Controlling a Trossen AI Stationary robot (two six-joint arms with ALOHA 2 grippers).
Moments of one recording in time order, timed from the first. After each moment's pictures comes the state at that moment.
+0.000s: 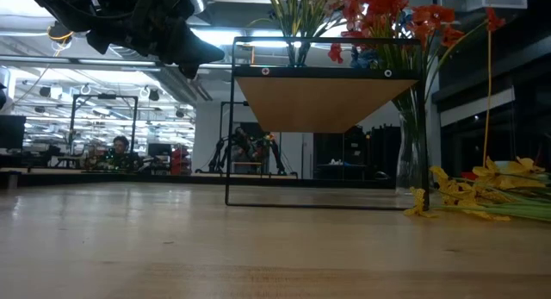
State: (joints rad) left arm 0.39 1.02 0.51 0.26 0.44 0.06; right arm 0.95 1.72 1.38 -1.20 0.35 1.70
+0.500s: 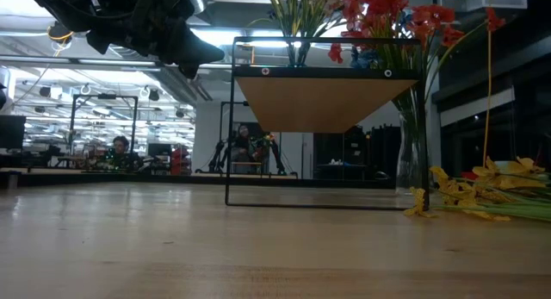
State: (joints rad) left arm 0.39 1.02 0.51 0.26 0.44 0.06; right arm 0.95 1.72 1.37 -1.20 0.35 1.78
